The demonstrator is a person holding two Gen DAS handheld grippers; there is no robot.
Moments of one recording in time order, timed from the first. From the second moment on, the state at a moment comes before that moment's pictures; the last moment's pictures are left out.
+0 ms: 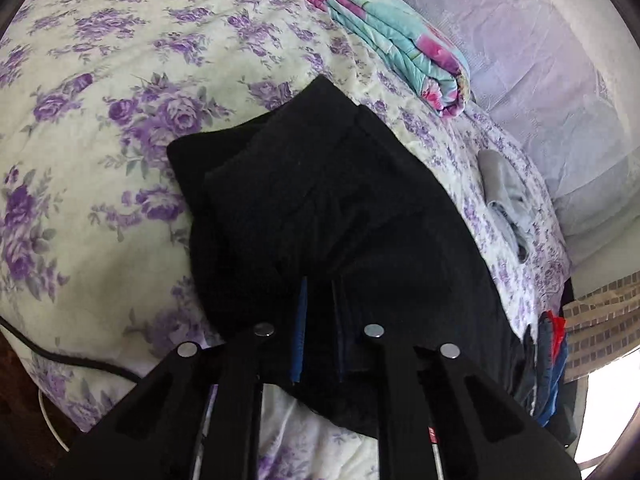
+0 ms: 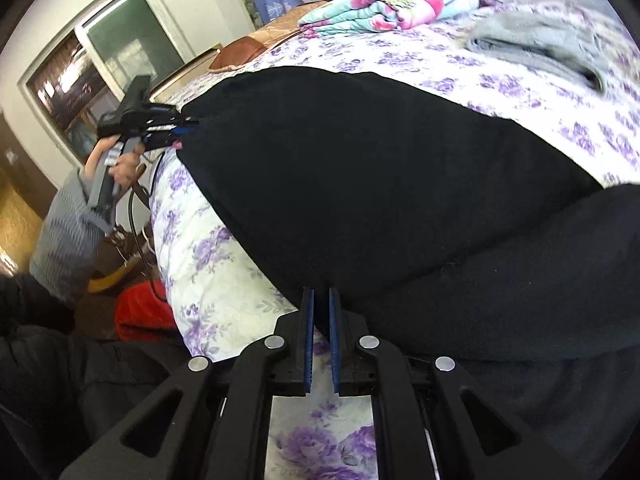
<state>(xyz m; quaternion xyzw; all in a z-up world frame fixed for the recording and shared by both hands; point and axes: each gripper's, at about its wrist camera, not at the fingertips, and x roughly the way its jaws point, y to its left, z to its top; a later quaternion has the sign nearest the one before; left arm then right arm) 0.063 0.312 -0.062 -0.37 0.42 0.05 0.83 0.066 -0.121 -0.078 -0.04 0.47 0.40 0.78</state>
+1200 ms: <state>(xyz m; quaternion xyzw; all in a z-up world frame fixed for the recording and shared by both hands) 0.110 -0.040 -0.080 -0.19 0.51 -0.39 0.75 0.236 -0.317 -0.066 0.27 0.47 -0.03 0.84</state>
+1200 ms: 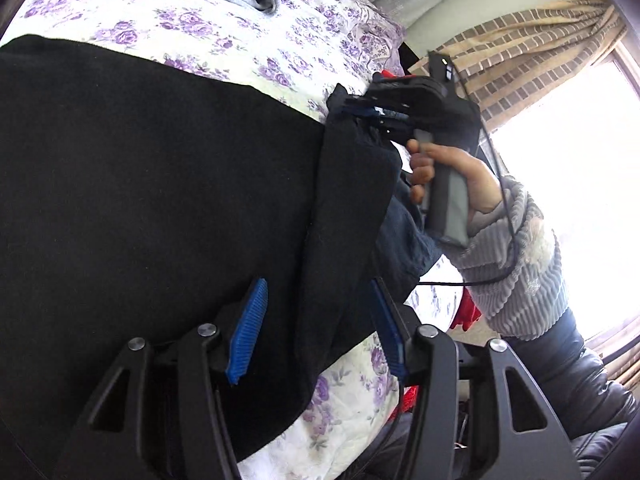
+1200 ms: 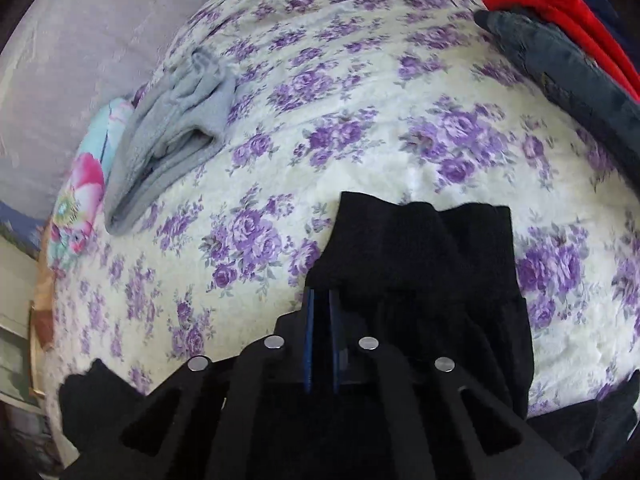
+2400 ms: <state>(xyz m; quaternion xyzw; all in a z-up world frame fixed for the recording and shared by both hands) 0.109 -0.037 -0.089 -0.23 0.51 -0.43 0.71 0.094 -0.374 -0.008 0.35 0.32 0.03 0.88</state>
